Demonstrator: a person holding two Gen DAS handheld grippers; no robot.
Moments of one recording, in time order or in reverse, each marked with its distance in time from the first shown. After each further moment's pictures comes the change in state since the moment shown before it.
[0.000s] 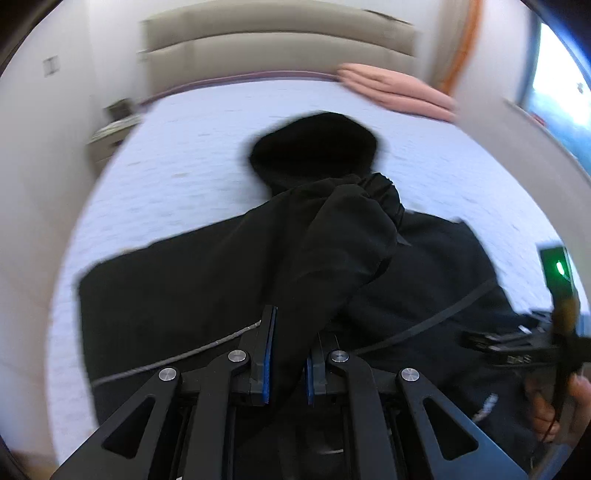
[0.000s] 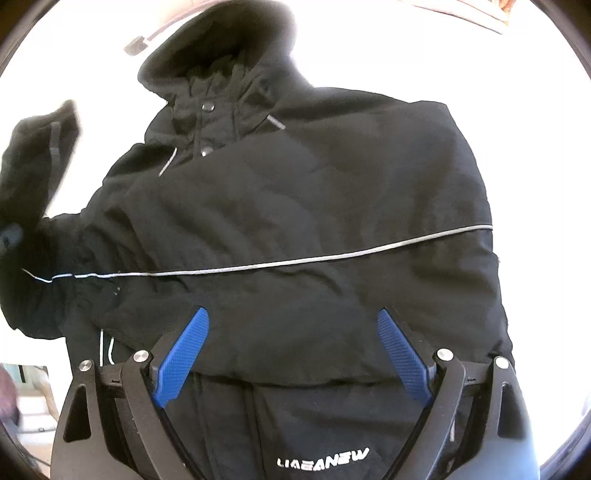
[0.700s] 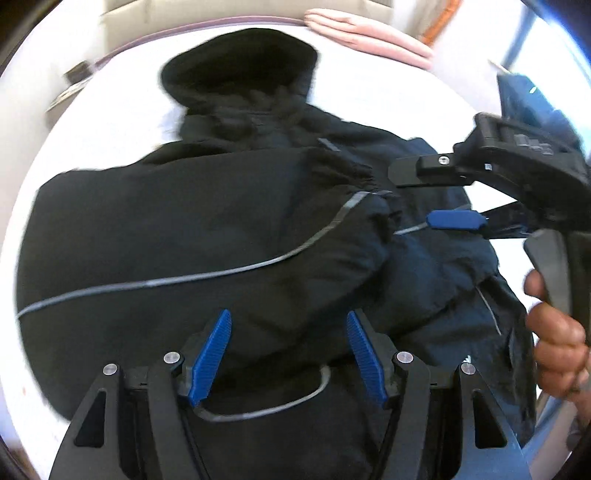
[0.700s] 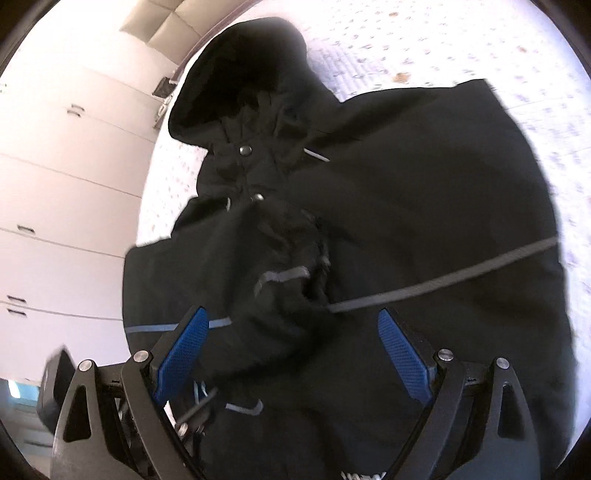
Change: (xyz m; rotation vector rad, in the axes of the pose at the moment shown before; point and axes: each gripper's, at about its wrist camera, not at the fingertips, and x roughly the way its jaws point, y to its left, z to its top) left arm 0.037 -0.061 -0.057 -0.045 0.201 -0.063; right arm 0.016 -0.025 0.050 0.183 0.027 0.406
